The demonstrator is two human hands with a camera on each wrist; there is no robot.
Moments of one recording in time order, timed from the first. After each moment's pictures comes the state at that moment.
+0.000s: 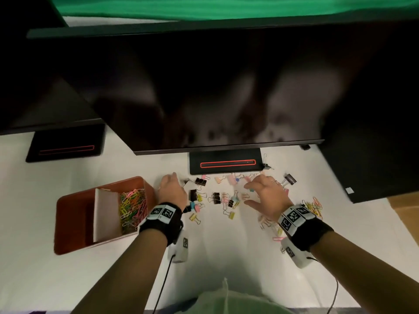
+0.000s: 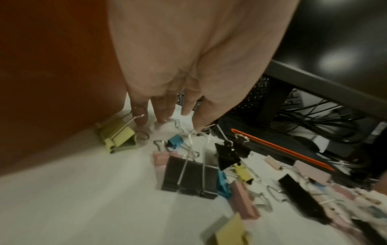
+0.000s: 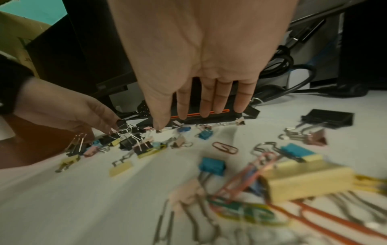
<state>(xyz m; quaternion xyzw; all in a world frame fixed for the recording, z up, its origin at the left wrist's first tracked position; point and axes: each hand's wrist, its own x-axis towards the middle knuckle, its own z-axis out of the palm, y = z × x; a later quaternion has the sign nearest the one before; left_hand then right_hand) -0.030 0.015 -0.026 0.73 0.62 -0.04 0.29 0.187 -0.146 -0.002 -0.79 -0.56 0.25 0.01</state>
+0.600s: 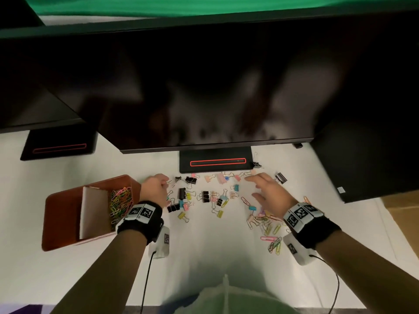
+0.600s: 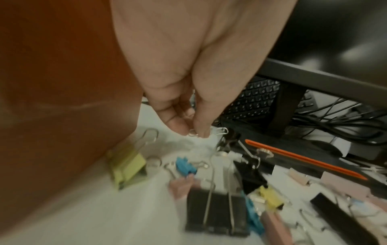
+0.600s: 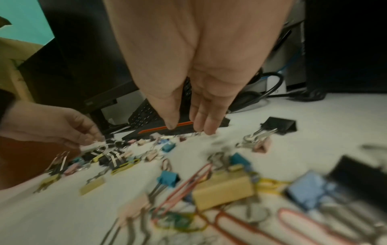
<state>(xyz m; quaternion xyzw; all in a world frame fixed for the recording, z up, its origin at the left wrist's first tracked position) -0.041 0.024 -0.017 0.73 0.61 -0.01 0.32 0.225 -0.166 -0.001 -0.76 -0.54 0.33 0.13</state>
